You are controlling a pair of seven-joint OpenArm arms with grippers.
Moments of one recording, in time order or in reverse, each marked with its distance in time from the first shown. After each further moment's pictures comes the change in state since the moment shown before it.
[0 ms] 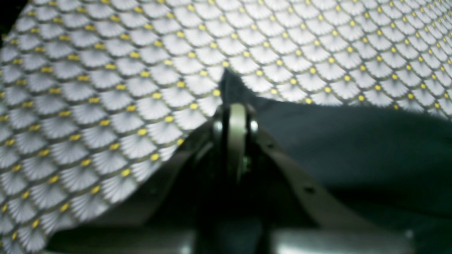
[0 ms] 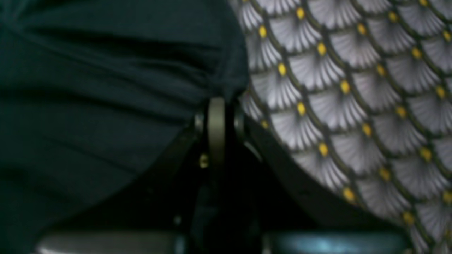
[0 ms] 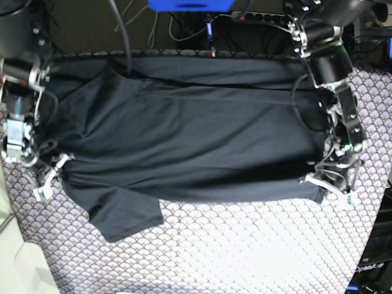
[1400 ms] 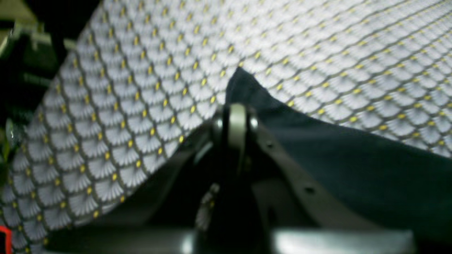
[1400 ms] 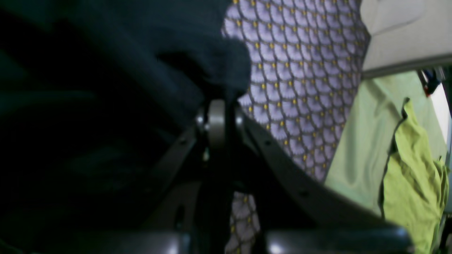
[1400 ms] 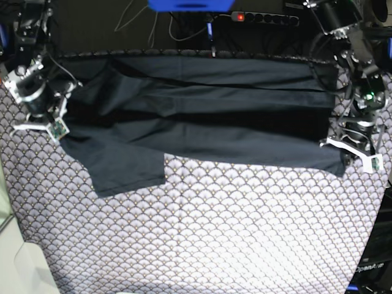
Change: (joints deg) left arm 19.4 -2.2 -5.2 25.6 -8.6 -0.5 6.4; right arm -46.4 -8.3 4.9 76.3 -1.5 0.0 -17.6
